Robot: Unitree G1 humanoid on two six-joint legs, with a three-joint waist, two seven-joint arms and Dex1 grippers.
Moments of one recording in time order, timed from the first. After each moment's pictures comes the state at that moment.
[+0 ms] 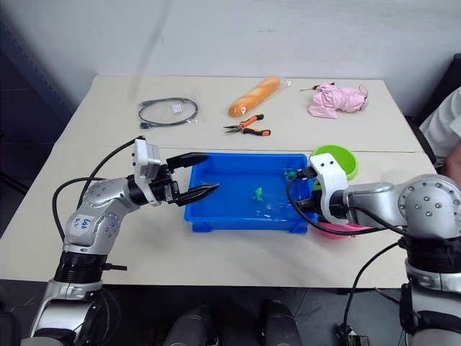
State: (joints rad) left arm -0.50 0.45 0.03 -0.02 -0.49 0.30 -0.95; right arm -0.61 -0.78 -0.10 -0.20 1.55 1.55 -0.53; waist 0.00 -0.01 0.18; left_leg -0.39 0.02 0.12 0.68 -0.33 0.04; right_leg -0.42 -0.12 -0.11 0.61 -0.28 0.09
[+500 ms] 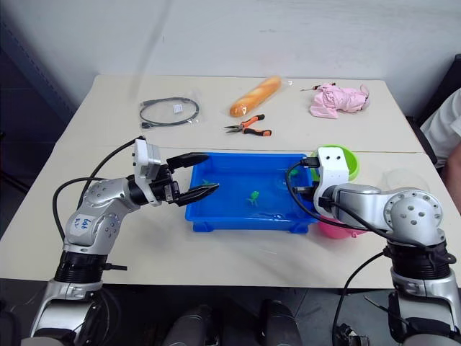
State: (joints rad) left arm -0.50 0.45 0.03 -0.02 -0.49 0.30 -0.95; right arm -0.59 -0.70 -0.06 -0.22 1.60 1.30 -0.84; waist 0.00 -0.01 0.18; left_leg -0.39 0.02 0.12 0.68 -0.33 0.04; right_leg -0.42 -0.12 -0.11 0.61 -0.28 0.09
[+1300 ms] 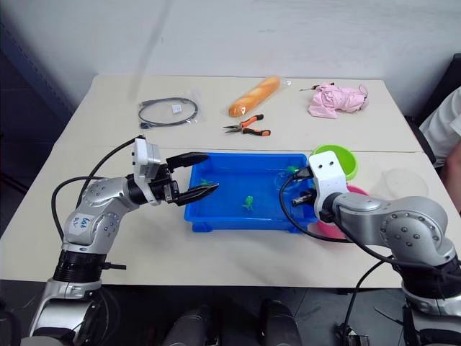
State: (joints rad) left arm -0.51 0.45 0.03 -0.02 -0.49 0.31 -0.95; right arm -0.49 -0.79 -0.02 -0.44 1.32 1.32 -0.52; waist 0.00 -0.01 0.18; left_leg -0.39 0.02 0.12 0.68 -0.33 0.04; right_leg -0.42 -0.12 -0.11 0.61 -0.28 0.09
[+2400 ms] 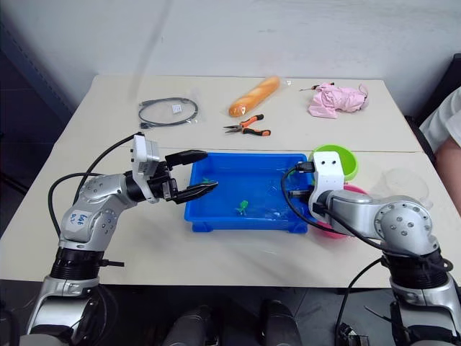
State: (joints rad) left arm -0.52 0.47 0.02 -0.02 -0.49 0.32 -0.96; right arm -0.54 -0.71 0.01 -0.29 1.53 1.20 -0.83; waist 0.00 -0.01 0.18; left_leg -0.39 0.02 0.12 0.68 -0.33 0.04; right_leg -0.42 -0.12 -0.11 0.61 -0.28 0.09
